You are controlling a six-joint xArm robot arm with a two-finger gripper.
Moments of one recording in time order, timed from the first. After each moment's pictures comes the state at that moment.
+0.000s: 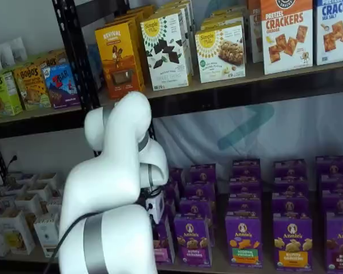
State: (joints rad) arm 0.36 1.08 -1.59 0.14 0.52 -1.32
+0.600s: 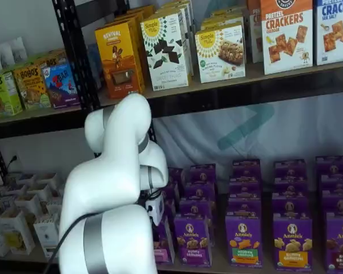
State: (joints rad) arm 0.37 1.09 -1.60 0.14 0.52 -1.32
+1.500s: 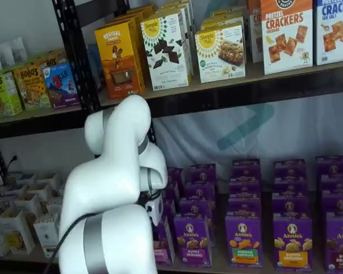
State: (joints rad) arm 0.37 1.11 -1.61 0.16 0.50 -1.33
